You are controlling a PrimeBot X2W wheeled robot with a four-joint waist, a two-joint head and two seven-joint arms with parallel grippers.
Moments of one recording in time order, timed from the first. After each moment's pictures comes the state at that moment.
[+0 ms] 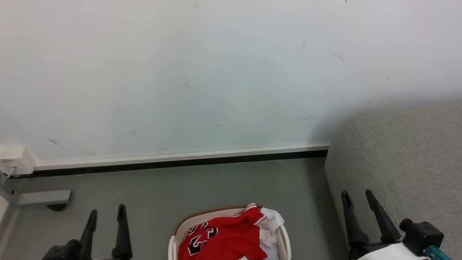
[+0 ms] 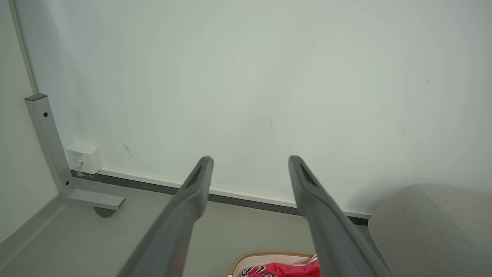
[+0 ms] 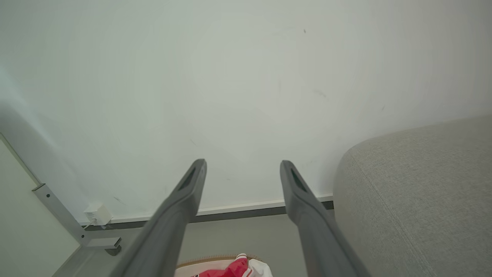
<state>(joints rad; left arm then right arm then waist) 0.03 0.05 0.06 0.12 -0.25 -0.02 -0.21 -0.10 -0.06 0.18 0.26 0.46 0.13 -0.21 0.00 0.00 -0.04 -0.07</state>
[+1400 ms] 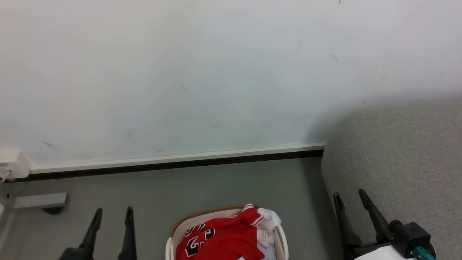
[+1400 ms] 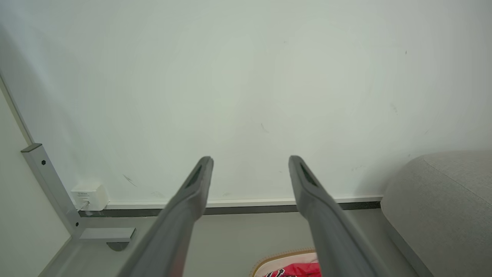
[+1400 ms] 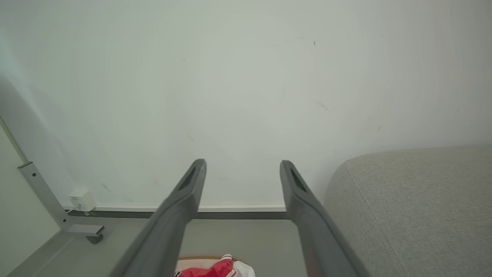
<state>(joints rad) 0.05 0.05 0.06 0.11 -0.05 -0.02 -0.26 -0.12 -0.05 0.19 0.30 0.33 0.13 -0.26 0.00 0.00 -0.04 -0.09</state>
